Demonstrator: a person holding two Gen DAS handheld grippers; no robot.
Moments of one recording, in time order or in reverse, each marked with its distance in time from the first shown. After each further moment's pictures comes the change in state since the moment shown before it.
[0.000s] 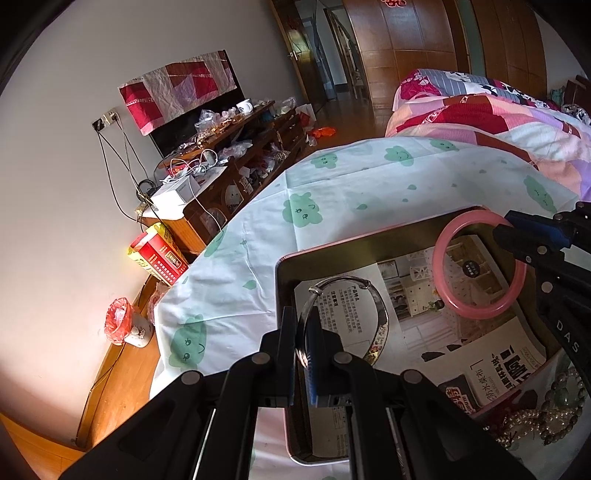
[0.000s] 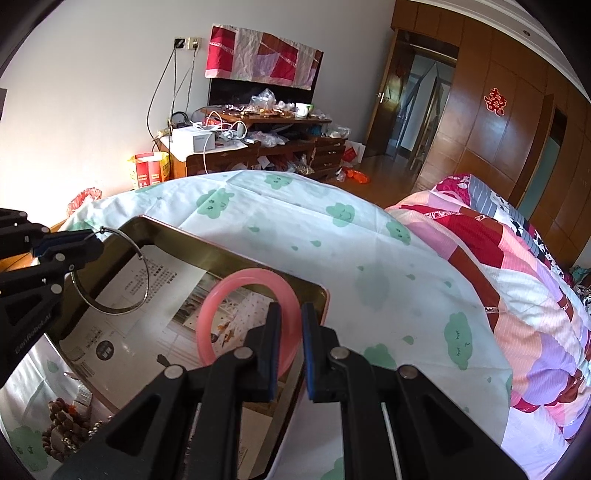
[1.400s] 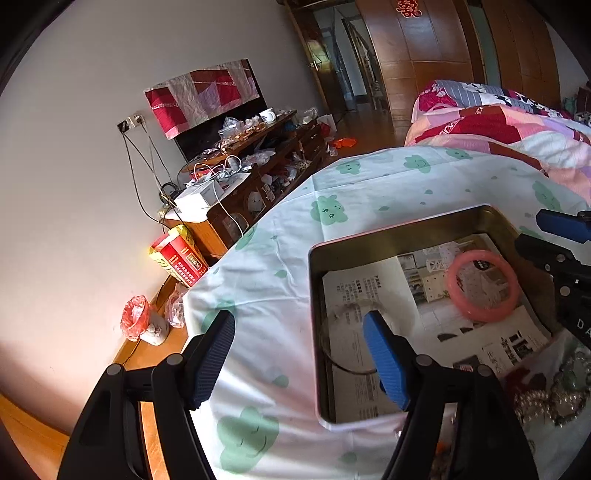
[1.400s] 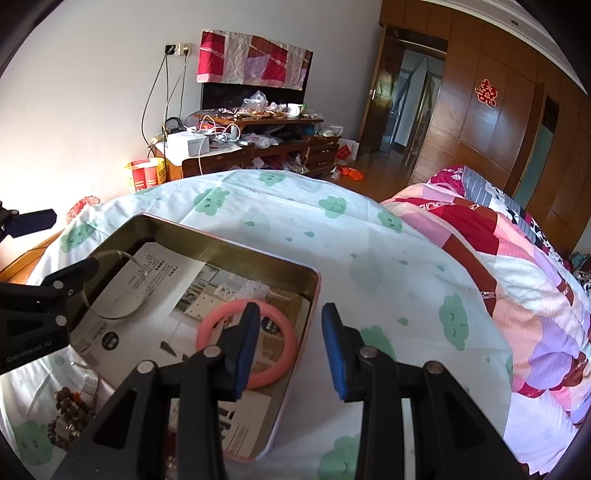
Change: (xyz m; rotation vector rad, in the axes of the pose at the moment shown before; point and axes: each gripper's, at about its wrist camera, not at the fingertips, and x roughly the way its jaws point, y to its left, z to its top) left arm -0.030 0.014 -0.024 -0.045 -0.057 0.080; right arm -0.013 -0.005 -0.013 0.045 -0.003 0.000
